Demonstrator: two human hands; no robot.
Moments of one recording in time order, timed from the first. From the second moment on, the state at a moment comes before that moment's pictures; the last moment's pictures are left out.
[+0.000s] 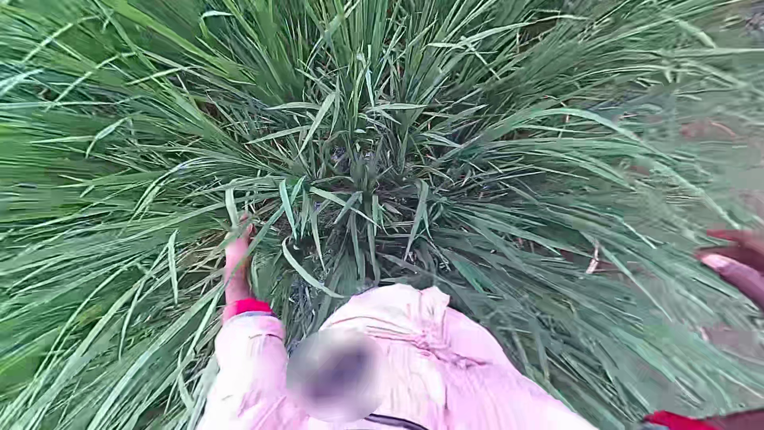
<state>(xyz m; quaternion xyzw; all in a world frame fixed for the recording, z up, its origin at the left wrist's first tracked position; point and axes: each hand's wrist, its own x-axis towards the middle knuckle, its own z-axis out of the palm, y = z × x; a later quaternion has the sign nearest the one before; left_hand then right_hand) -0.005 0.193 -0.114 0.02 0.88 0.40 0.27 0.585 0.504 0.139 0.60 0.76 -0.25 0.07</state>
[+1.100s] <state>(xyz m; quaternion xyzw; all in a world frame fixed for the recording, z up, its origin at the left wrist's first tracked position) -0.094 0.272 -0.111 -0.19 0.73 0.66 0.07 0.206 0.836 0.035 0.36 0.85 -0.36 0.17</state>
